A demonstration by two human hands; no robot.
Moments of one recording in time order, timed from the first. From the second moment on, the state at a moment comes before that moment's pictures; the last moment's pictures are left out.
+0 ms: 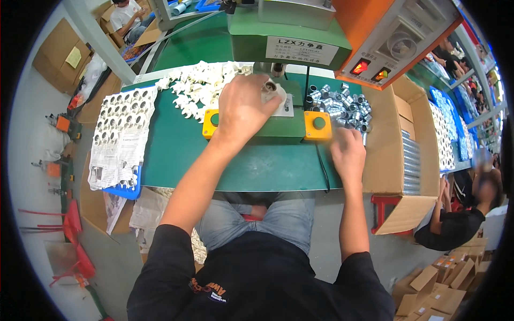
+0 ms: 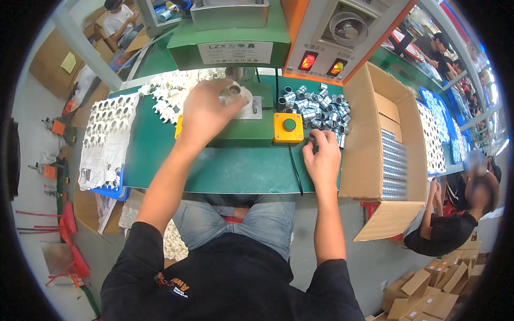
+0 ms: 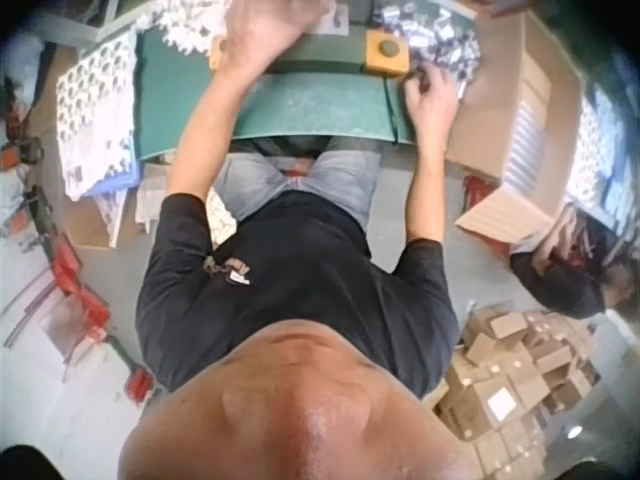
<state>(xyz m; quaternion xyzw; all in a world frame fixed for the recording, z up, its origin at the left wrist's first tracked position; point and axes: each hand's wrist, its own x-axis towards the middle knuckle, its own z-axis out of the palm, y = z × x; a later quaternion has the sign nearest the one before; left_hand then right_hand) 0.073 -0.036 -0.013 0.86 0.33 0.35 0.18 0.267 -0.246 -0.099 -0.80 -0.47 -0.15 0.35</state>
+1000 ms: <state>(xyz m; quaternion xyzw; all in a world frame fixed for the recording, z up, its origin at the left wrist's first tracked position) -0.153 0.009 -0.022 0.78 0.48 0.38 0.14 0.225 -0.134 -0.044 -0.60 -0.42 0.03 0.68</state>
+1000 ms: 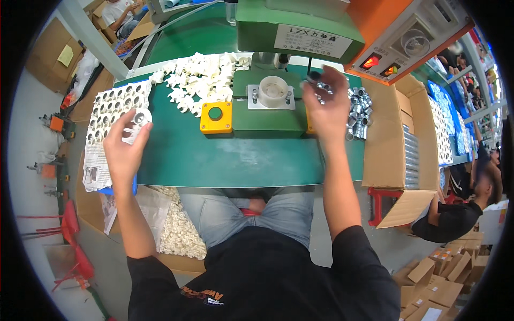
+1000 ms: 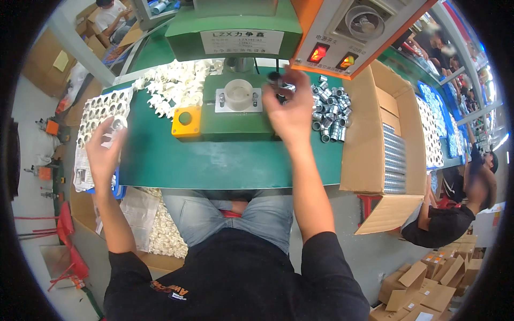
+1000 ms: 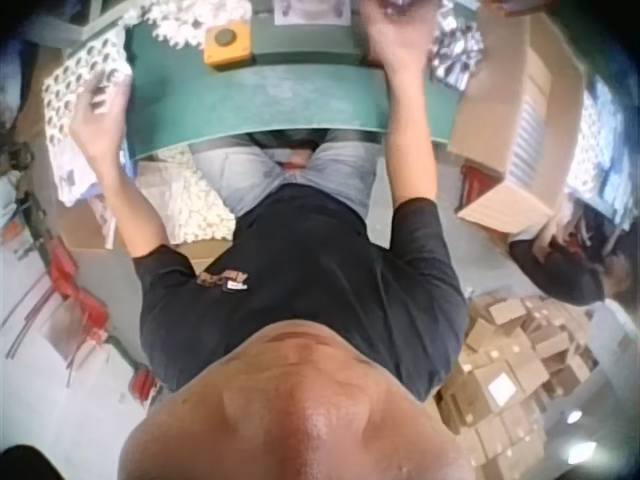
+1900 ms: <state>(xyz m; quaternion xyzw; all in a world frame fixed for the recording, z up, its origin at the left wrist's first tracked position) -0.287 0.036 -0.049 0.66 0.67 0.34 -0.06 0.199 -0.187 -0.077 -0.63 -0.50 0.01 0.59</state>
